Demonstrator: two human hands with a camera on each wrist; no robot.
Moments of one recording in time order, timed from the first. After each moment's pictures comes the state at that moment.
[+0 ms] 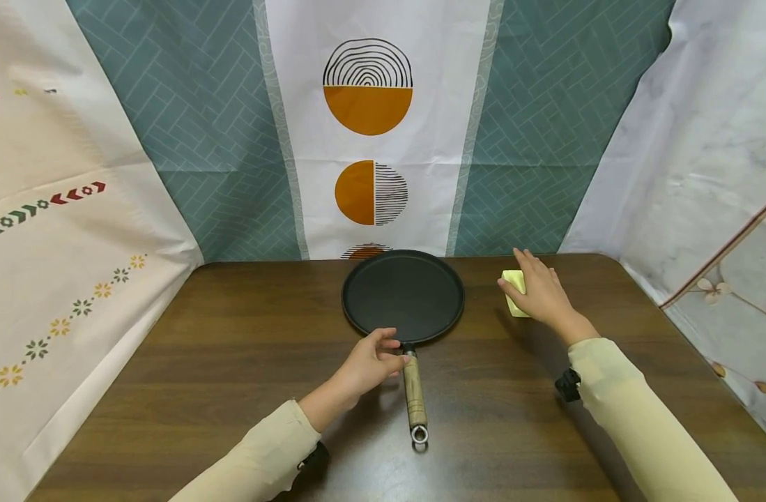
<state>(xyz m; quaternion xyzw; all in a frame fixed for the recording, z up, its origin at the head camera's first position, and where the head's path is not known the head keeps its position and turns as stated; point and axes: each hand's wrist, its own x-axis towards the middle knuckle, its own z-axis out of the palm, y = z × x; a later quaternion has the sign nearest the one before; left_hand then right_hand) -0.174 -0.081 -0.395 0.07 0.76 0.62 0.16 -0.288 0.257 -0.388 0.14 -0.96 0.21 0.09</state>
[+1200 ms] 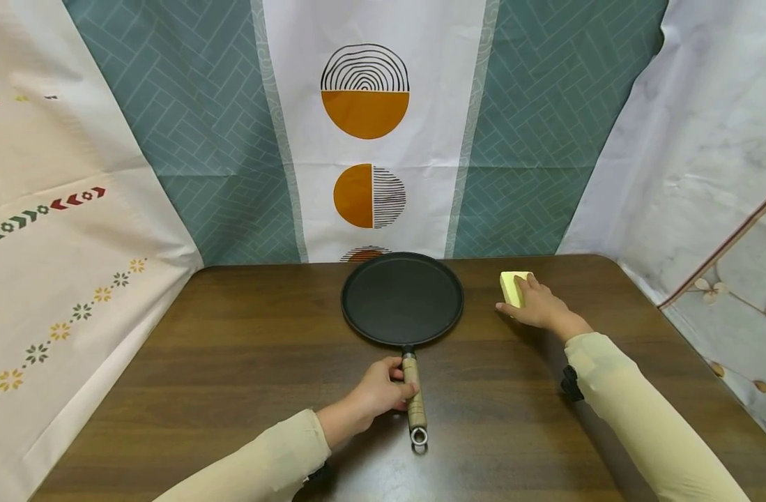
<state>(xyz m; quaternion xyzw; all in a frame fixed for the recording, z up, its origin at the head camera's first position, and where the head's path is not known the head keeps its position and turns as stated) -0.156 -0.059 -0.413 0.01 0.74 0.64 0.20 -0.298 0.272 -0.410 0.10 -0.98 0.16 -0.06</state>
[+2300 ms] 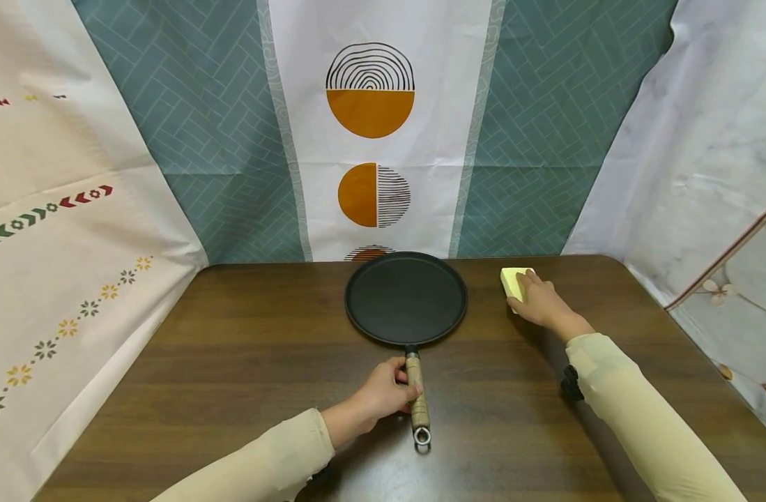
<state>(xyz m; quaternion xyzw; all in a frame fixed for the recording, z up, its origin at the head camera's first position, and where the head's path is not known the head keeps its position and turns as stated) -0.153 -0.056 -0.413 0.02 0.76 0.63 0.19 -0.302 0.266 -0.412 0.14 -0.98 0.17 0.01</state>
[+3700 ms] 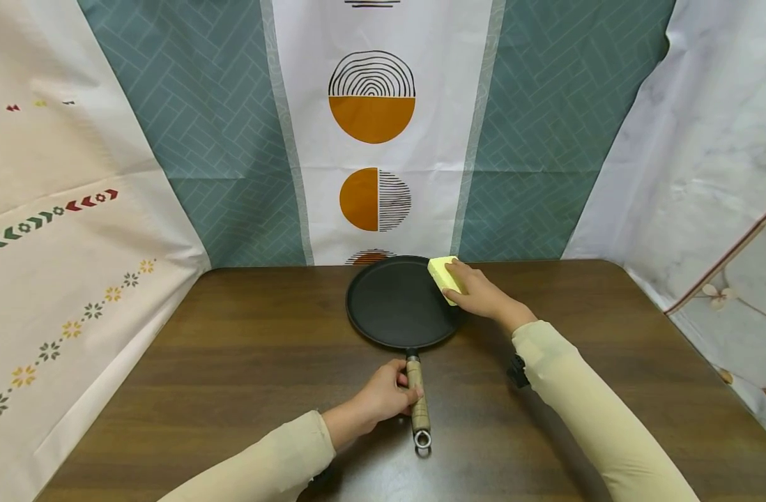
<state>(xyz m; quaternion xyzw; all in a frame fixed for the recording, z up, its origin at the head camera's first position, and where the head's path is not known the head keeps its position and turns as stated) -0.153 -0.057 -0.414 0.04 0.75 0.63 0.19 -0.317 0.169 -0.390 0.26 -0.93 0.27 0.01</state>
